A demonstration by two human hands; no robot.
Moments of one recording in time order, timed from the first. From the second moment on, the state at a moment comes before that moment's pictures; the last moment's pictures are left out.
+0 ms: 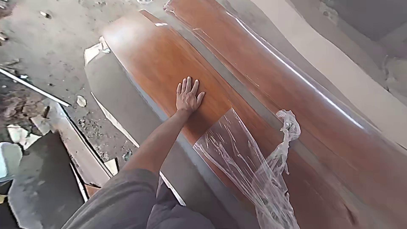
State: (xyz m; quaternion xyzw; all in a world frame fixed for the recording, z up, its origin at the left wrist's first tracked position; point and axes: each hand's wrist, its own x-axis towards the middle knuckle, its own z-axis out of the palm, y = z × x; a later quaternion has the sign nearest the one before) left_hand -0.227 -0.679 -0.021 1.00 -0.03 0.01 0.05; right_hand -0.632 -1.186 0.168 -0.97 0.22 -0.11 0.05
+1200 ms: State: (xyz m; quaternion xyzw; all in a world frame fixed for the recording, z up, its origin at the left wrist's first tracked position) left_hand -0.225 -0.676 -0.021 0.99 -0.04 0.00 0.13; right_hand -0.211 -0.921 0.055 -0.81 0.41 0.26 0.33
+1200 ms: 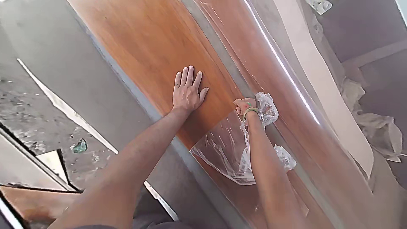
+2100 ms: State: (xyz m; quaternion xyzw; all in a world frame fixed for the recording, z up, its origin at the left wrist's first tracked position) left_hand -0.226 -0.676 -0.024 0.99 -0.04 0.00 0.14; right_hand -0.208 -0.924 0.056 -0.79 0.41 0.27 0.35
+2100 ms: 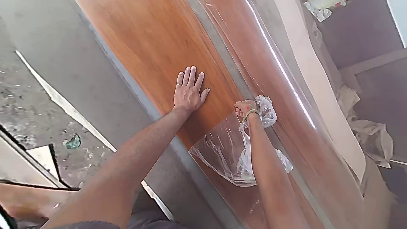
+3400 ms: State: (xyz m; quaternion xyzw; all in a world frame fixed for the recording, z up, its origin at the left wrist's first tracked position) left_hand -0.226 -0.677 -0.025 0.99 -0.04 0.01 0.14; right_hand -0.215 -0.929 0.053 -0.82 0.38 0.29 0.33
